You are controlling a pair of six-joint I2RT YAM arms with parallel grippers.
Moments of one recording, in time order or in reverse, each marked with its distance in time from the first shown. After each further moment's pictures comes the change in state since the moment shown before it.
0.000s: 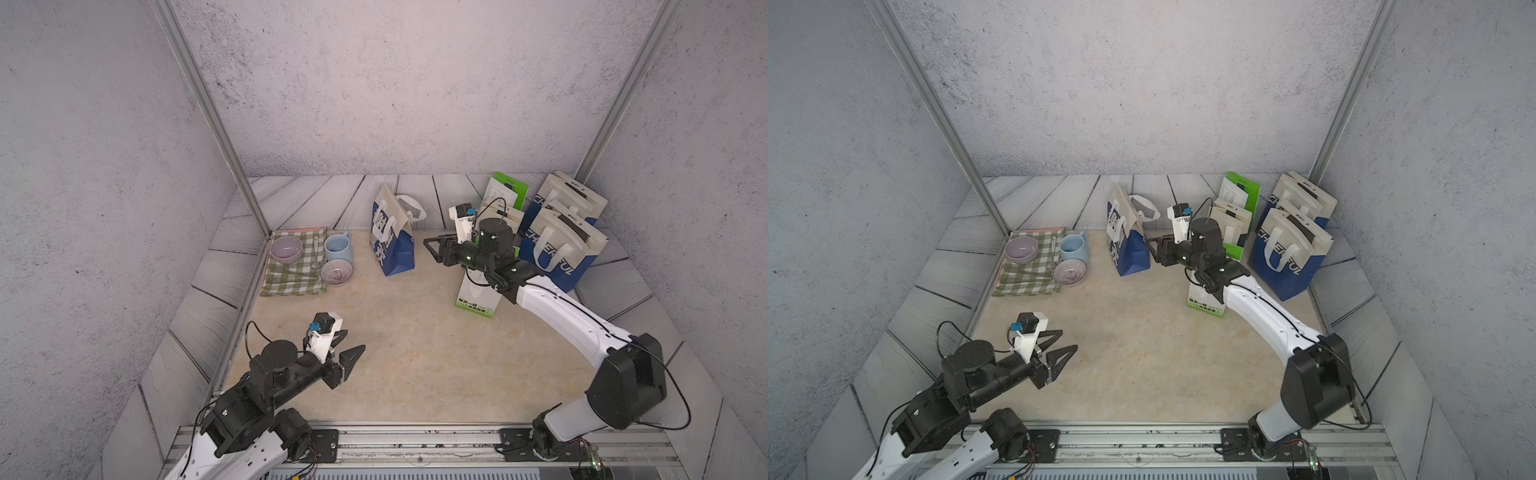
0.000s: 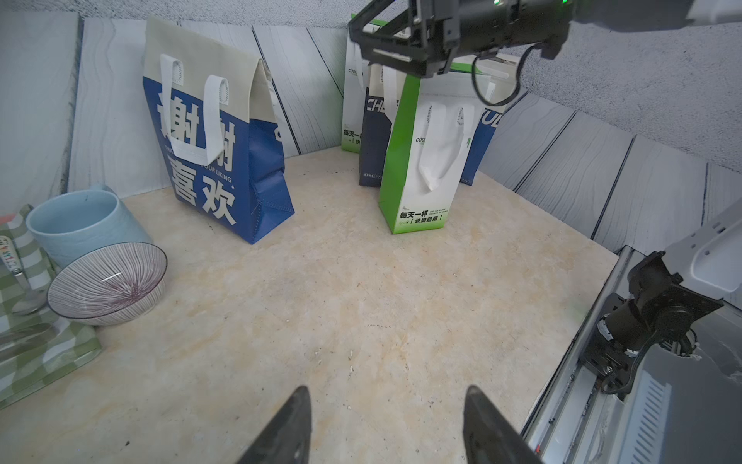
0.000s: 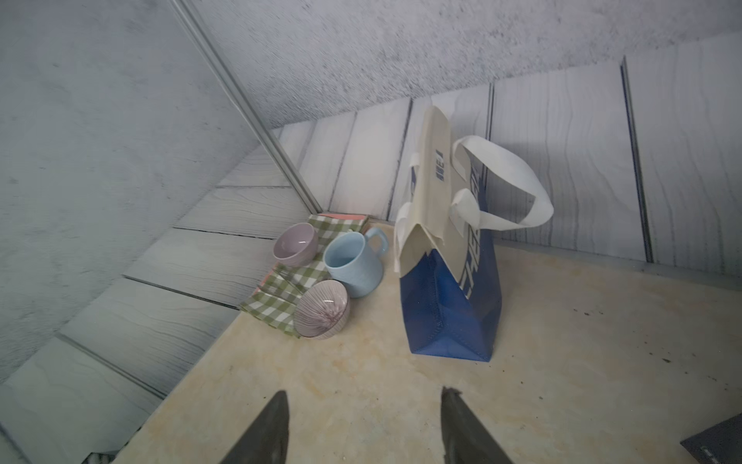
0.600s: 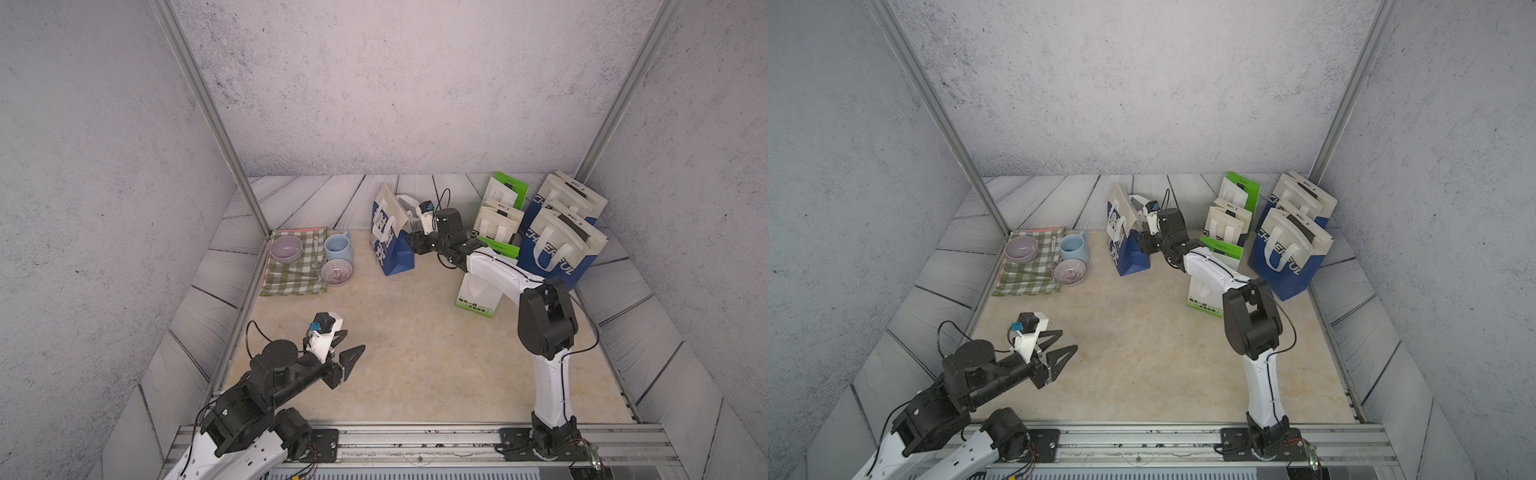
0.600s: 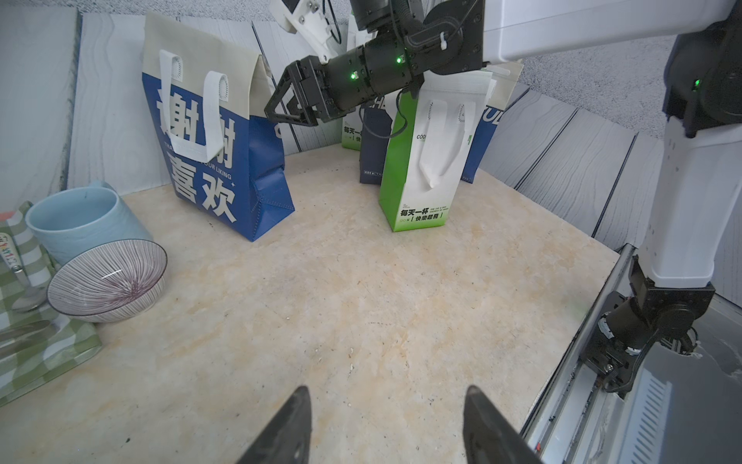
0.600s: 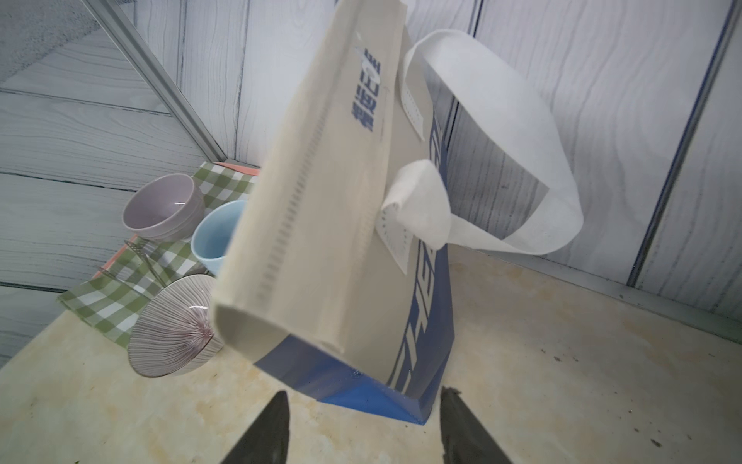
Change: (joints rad) left arm 0.000 0.000 0.000 -0.006 0.000 0.000; right arm 0.015 0.521 0.440 -0.072 0.113 -0.205
